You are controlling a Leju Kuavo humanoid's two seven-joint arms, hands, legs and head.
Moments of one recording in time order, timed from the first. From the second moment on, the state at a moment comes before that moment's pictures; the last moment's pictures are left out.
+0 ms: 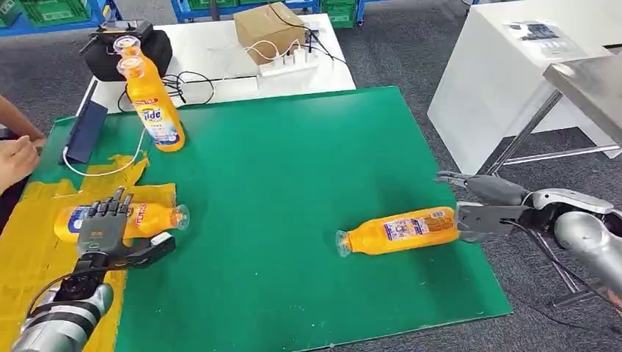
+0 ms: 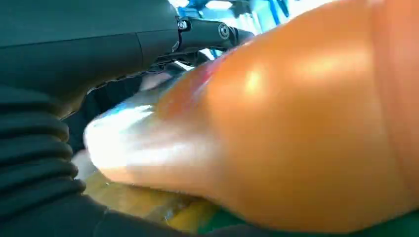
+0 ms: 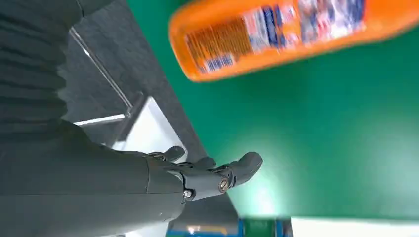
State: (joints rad) left arm -0.51 0.19 -0.10 -0.47 -1.51 0.44 -0.09; right arm -0.47 -1.01 0.57 -1.35 0.26 0.53 -0.21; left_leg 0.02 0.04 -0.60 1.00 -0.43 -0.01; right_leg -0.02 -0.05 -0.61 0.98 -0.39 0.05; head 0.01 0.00
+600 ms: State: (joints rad) left arm -0.57 0.13 -0.18 -0.43 -1.43 0.43 -0.15; right arm -0.55 -0.76 0.92 -0.93 0.59 0.19 -0.25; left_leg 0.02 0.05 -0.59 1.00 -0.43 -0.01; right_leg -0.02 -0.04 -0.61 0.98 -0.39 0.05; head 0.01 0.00
